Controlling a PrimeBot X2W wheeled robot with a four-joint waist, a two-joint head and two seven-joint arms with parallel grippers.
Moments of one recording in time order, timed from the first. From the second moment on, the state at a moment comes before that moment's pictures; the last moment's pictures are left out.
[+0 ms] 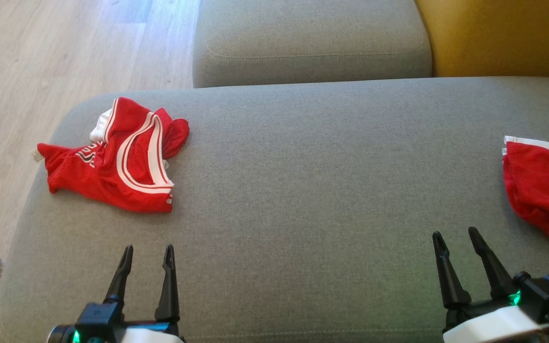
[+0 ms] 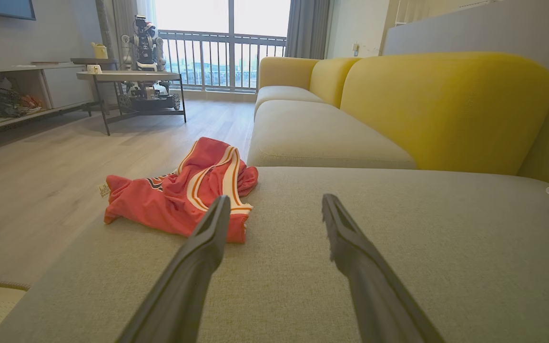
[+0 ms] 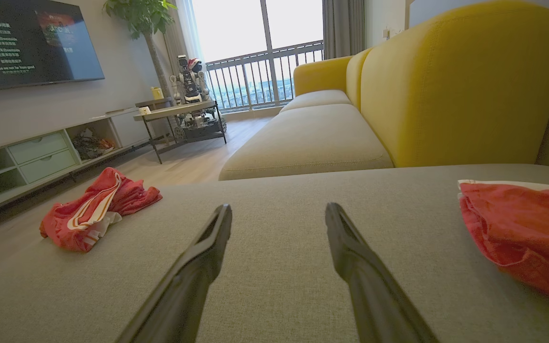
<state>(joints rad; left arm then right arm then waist) 0.23 0.06 -0.20 -0.02 -0.12 0.10 -0.26 0.16 -0.04 -0.05 0.07 0.20 0.13 -0.25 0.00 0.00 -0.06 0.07</state>
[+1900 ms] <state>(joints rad) -0.19 0.09 -0.10 0.14 -0.19 -0.01 -0.22 0.08 -0.04 0.00 0.07 0.10 0.13 -0.25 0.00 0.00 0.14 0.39</state>
